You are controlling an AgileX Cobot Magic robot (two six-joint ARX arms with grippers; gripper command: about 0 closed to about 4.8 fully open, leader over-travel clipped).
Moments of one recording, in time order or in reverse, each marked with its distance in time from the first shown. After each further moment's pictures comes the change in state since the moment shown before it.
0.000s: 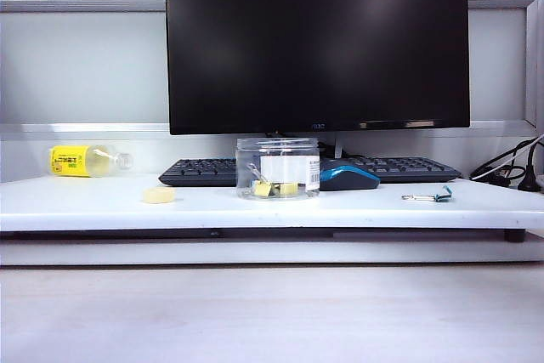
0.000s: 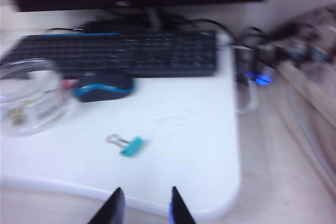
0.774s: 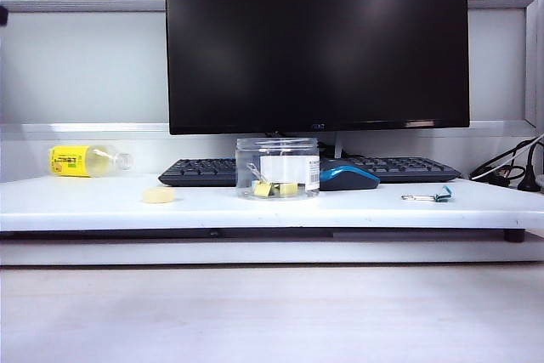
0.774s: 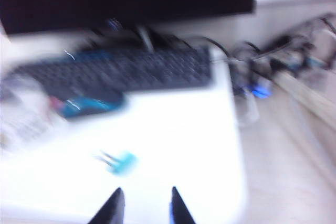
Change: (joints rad) left arm 0.000 0.000 -0.241 0.223 0.143 0.210; right arm 0.000 0.000 -0.214 0.328 0.047 0.024
